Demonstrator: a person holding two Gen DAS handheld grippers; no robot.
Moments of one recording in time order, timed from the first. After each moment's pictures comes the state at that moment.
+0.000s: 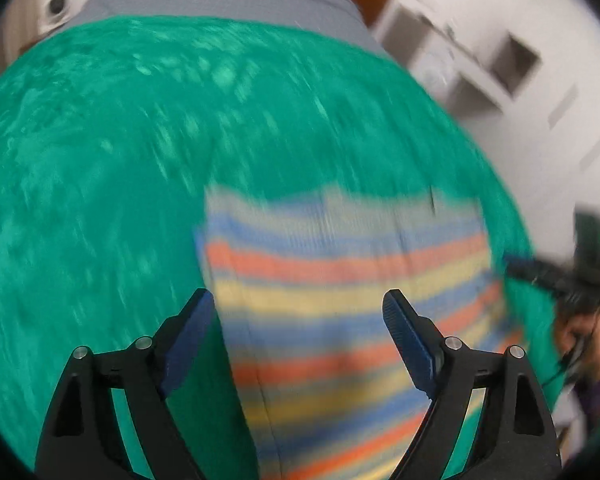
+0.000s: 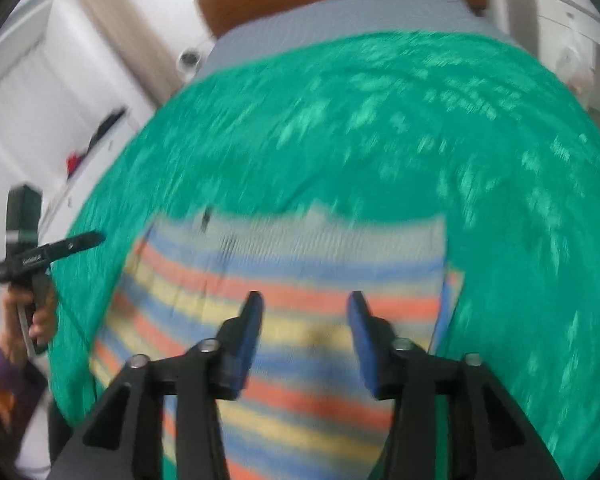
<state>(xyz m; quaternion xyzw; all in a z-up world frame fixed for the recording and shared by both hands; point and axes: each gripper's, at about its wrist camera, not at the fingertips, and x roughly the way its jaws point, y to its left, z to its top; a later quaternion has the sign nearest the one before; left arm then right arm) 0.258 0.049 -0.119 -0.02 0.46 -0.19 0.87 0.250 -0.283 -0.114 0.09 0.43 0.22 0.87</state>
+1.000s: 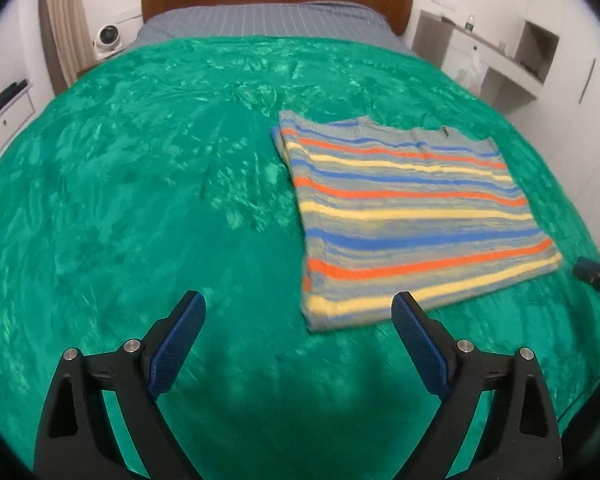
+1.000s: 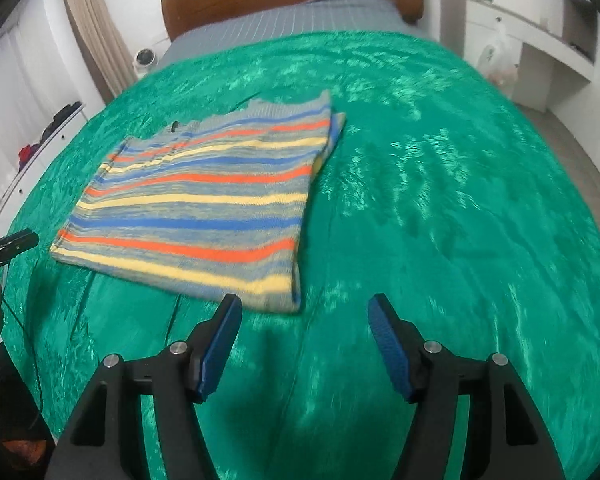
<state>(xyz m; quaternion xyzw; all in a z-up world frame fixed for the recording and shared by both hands) 0.103 0.086 -0.133 0.02 0.41 -0.09 0.91 0.055 -0.324 -0.158 0.07 0.40 0.07 0.91</state>
